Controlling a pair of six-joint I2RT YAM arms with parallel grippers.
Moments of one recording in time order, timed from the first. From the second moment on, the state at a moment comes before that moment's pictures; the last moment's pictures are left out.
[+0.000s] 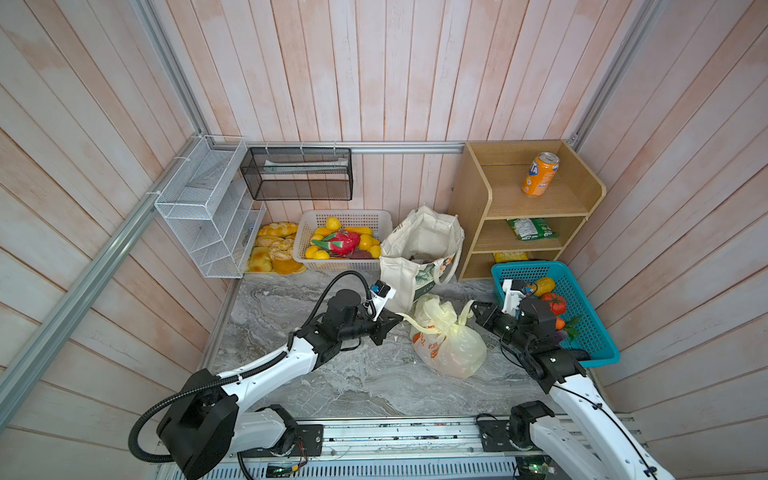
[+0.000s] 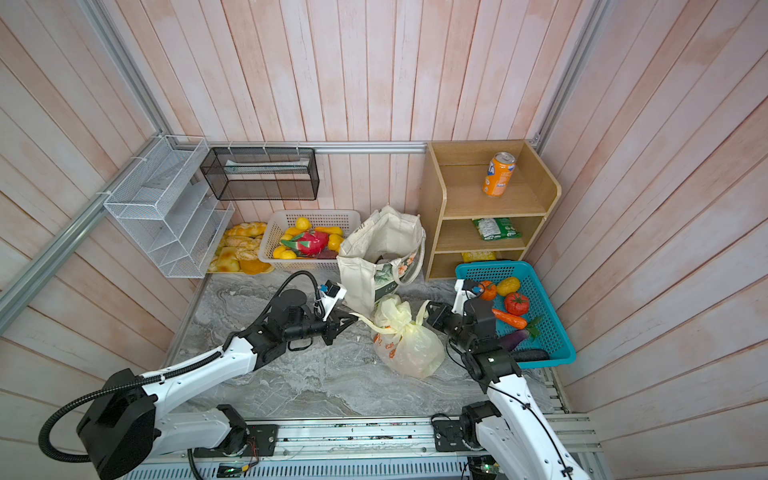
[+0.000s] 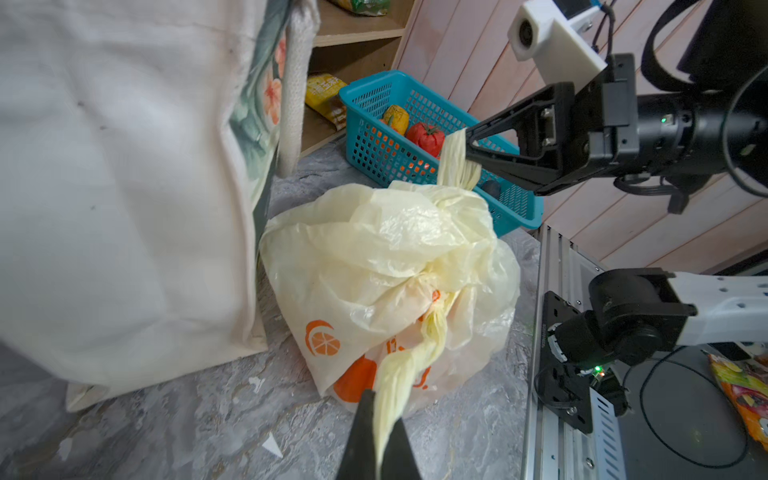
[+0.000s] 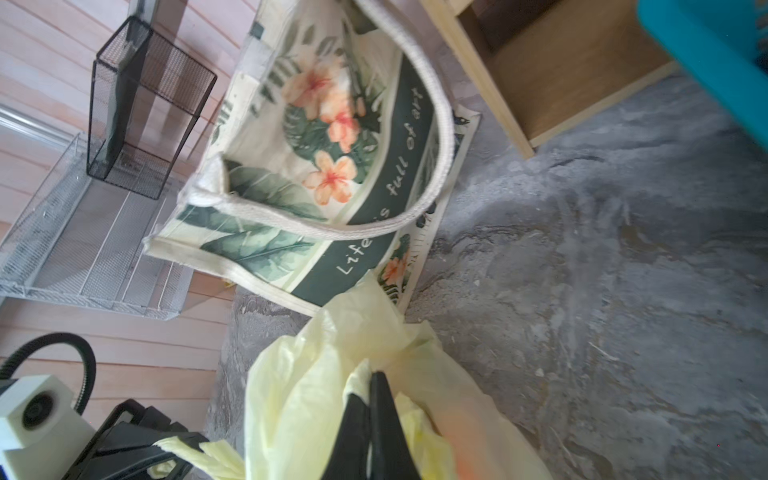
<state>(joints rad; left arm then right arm) -0.71 1.29 0.72 0.16 0.47 -0.16 0.34 0.77 0.56 -0.20 -0.21 0.76</state>
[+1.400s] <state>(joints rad) -0.76 1.37 0.79 0.12 0.42 -0.10 0.62 0.85 0.69 -0.47 -0.04 0.46</state>
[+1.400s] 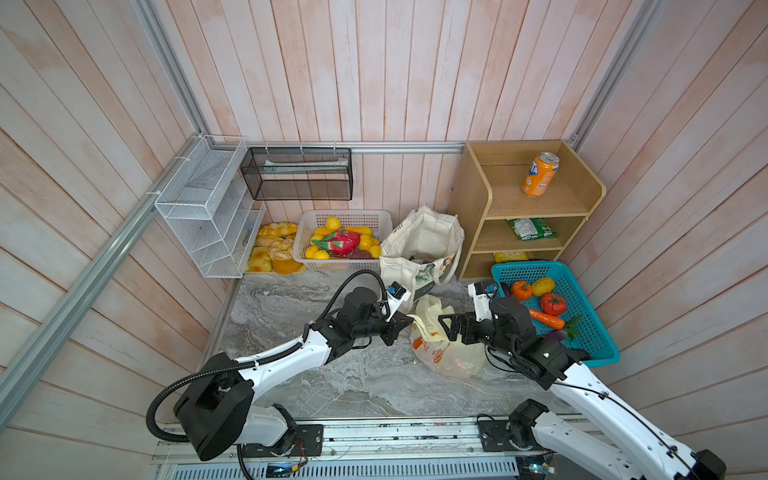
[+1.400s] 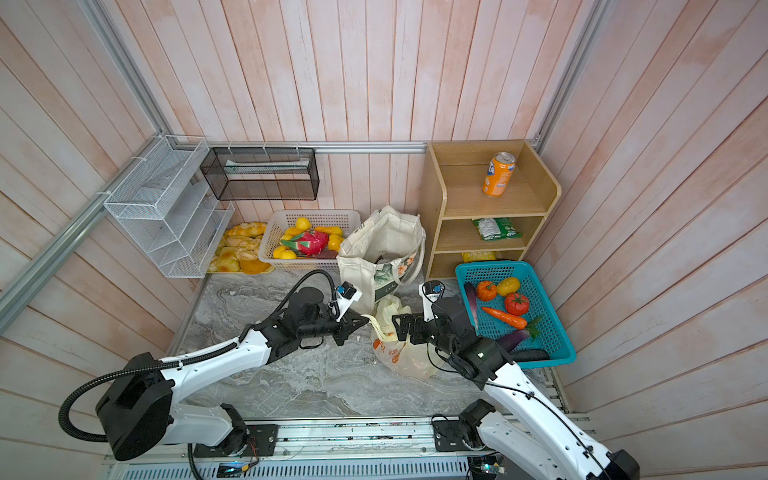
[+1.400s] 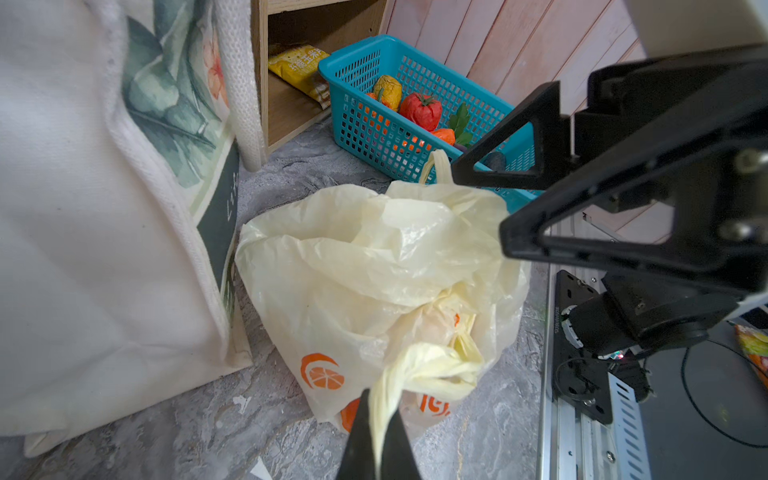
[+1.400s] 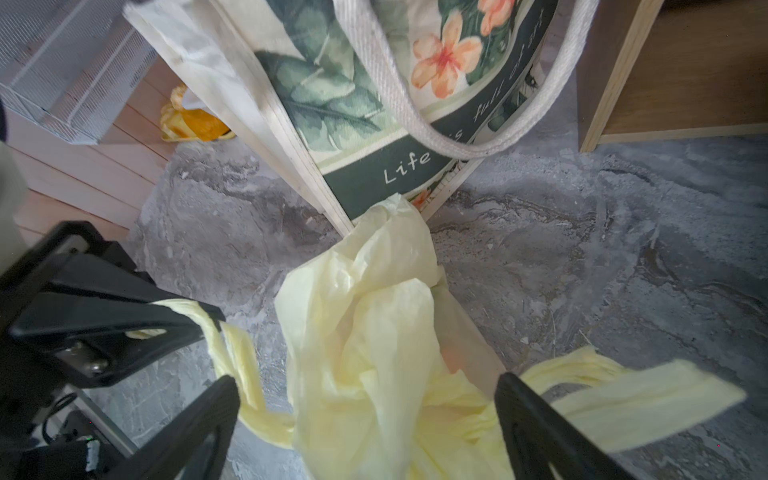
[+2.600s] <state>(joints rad) -0.49 1.33 1.11 0.01 0.20 -0.17 0.67 1.00 1.40 -0.49 -0.11 0.55</state>
